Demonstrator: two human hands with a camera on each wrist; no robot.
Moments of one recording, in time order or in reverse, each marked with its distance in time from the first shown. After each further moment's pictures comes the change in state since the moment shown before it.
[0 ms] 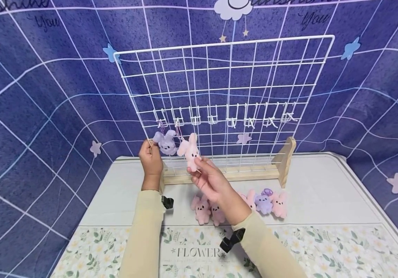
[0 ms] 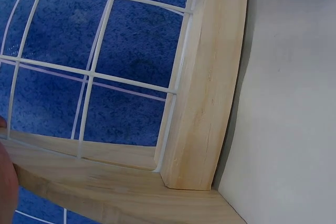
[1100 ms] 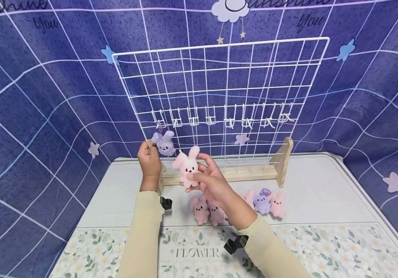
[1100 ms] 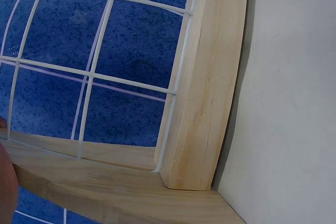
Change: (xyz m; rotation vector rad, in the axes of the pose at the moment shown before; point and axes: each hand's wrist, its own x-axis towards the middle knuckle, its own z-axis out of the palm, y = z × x) left_hand 0.002 -0.024 -0.005 0.019 -0.004 -0.026; right_hand -0.029 -0.008 0.012 -0.376 -0.125 -0.156
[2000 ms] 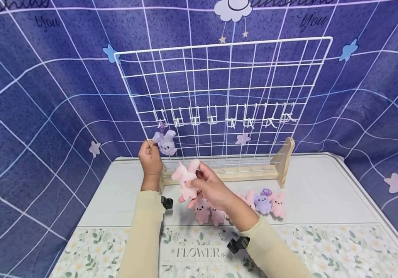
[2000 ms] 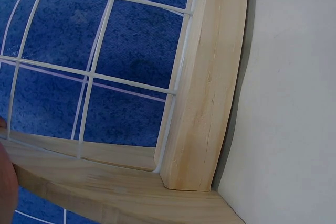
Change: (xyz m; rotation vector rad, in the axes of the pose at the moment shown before) left_hand -0.004 0.040 0.003 -0.042 -0.007 0.003; right_hand -0.006 0.007 0.000 -0.196 -0.148 0.105
